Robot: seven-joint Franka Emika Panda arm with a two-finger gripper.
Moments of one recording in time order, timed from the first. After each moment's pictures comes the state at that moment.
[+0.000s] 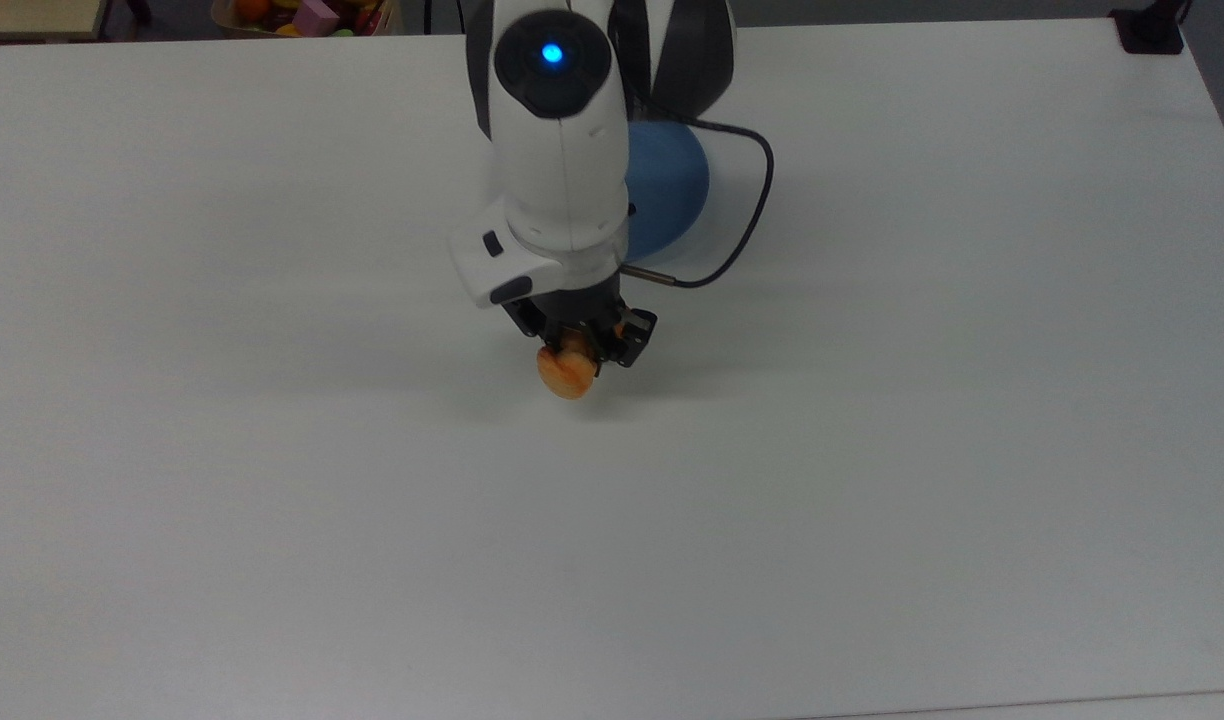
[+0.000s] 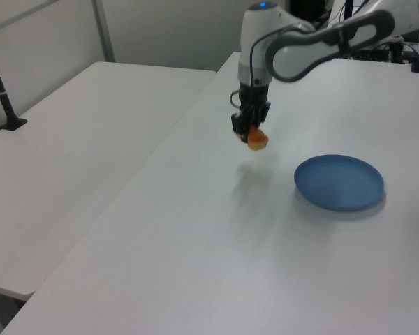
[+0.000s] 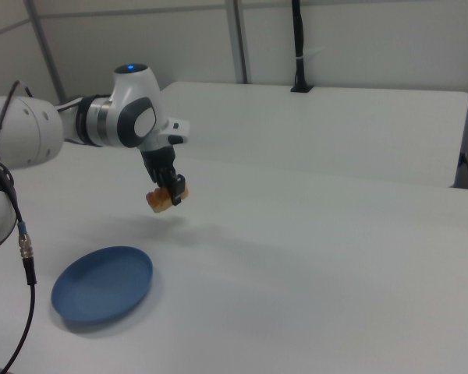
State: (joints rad) arm 0.12 0.58 0.06 -1.40 -0.03 2.08 0.46
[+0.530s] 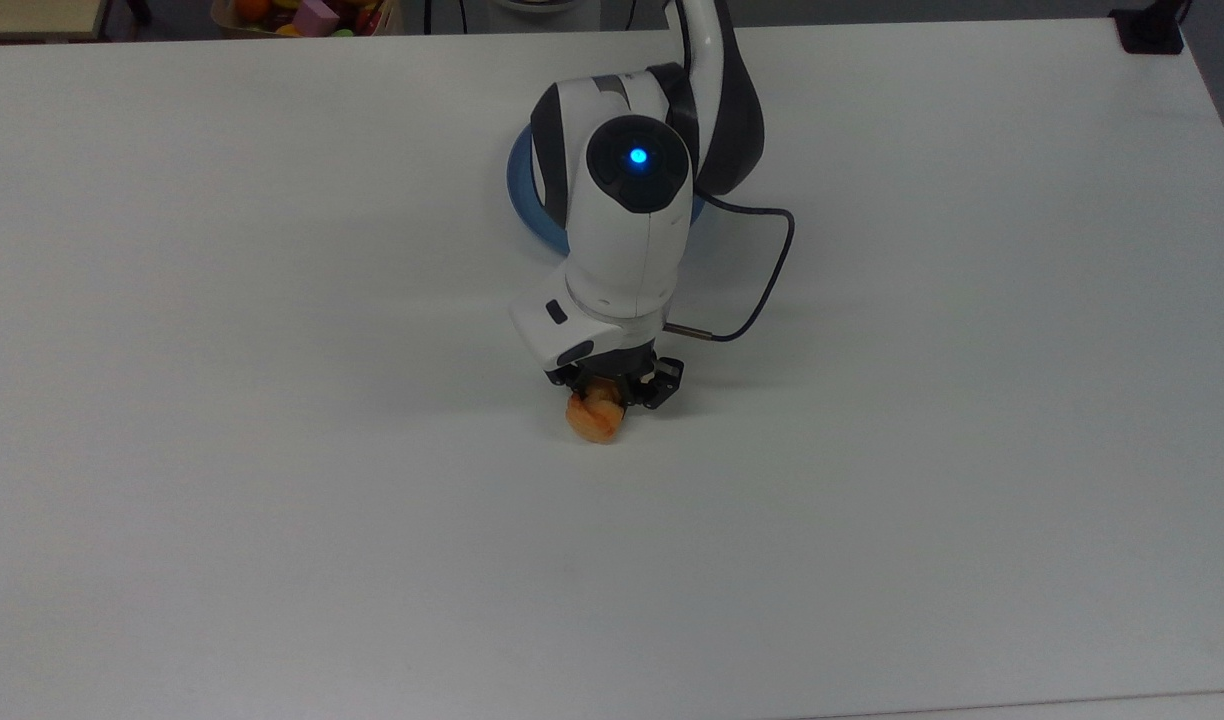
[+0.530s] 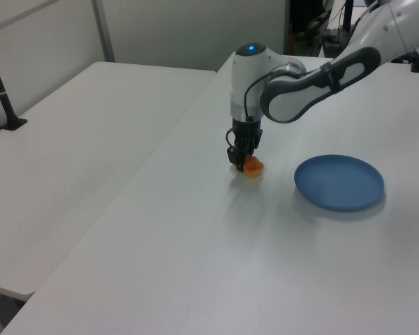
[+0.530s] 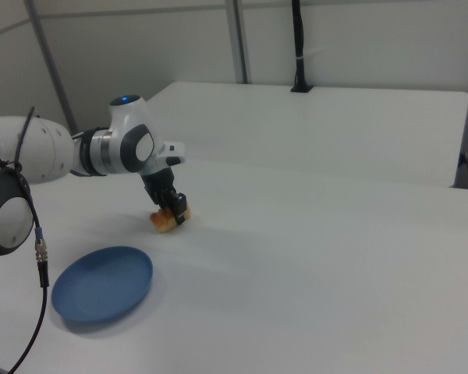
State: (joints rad) arm 0.17 0.70 0.06 -1.39 -0.16 2.19 0.48
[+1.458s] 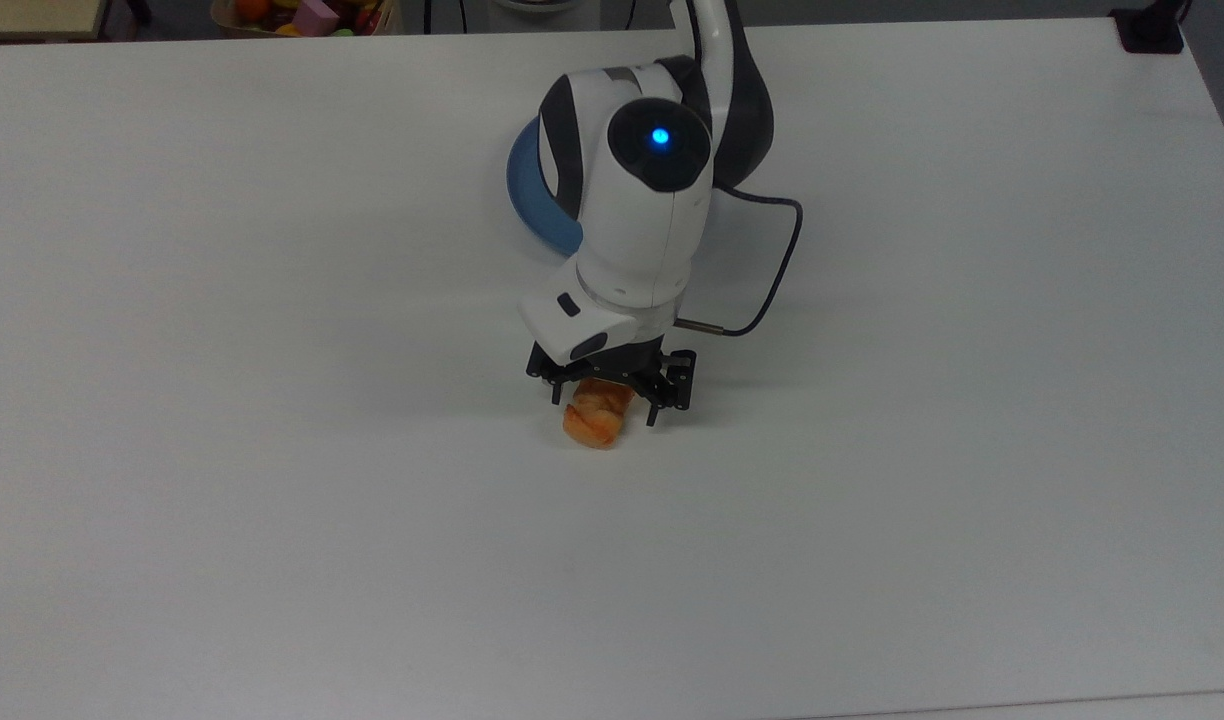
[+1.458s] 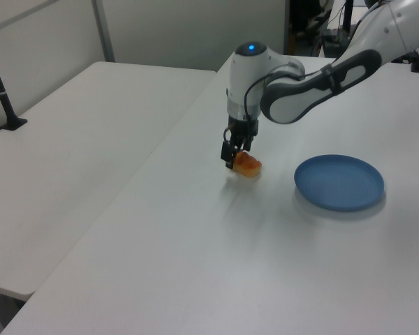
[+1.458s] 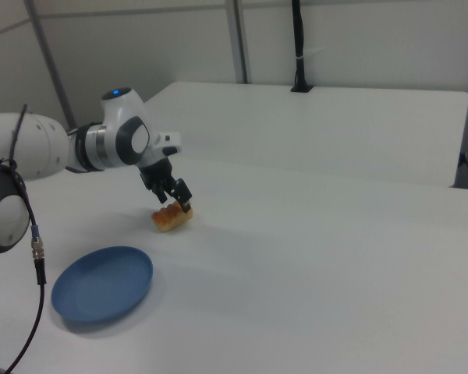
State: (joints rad) arm 0.18 0.68 0.06 -1.38 -0.22 2.21 0.48
